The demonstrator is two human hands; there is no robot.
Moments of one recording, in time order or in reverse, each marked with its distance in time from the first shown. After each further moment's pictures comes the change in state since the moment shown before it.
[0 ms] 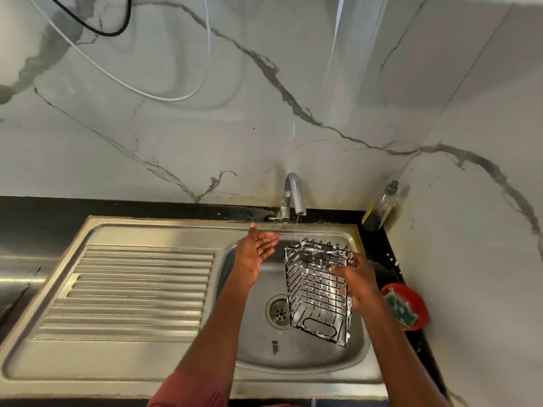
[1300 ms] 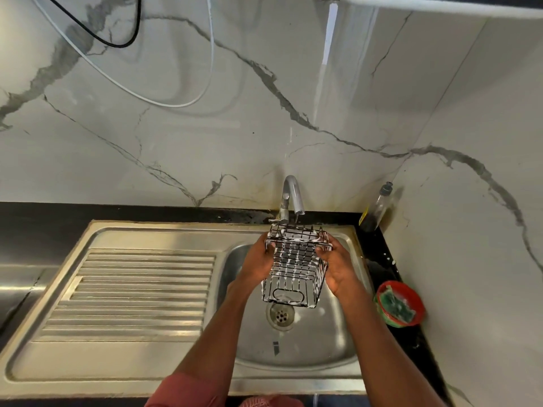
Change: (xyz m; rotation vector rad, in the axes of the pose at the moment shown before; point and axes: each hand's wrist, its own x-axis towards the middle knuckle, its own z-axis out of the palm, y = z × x) left_hand -0.022 -0.009 0.002 0.828 -0.101 0.340; right_hand 0.015 -0.006 0.046 0.407 -0.160 -0.020
